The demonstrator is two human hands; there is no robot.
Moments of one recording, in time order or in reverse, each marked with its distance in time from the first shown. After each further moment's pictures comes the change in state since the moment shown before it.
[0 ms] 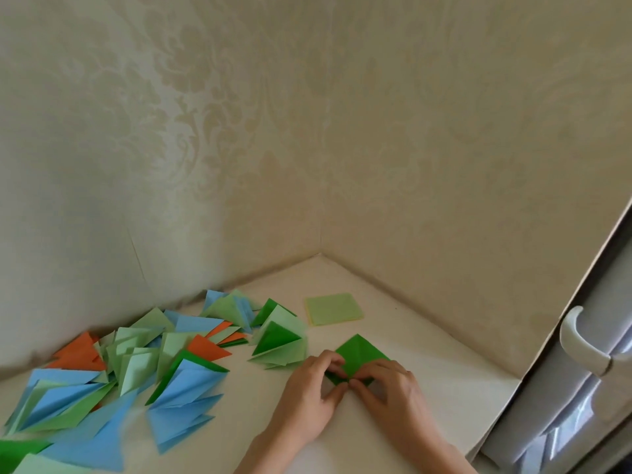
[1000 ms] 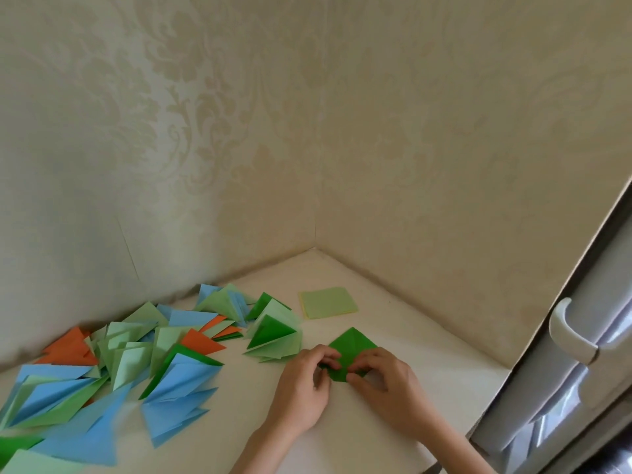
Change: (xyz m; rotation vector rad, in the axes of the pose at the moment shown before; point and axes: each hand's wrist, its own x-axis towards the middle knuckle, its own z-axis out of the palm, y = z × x) left_hand -0.001 0.004 0.000 -0.077 0.024 -0.079; right_hand 0.008 -0.008 -0.018 0.059 -0.217 0.098
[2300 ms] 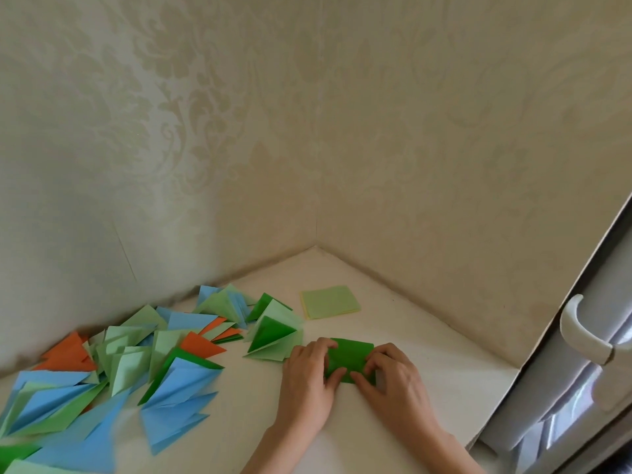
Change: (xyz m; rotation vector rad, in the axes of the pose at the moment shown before) left_hand 0.009 -0.004 0.014 0.284 0.168 0.094; right_hand 0.001 0.009 0.015 -0.092 0.197 -0.012
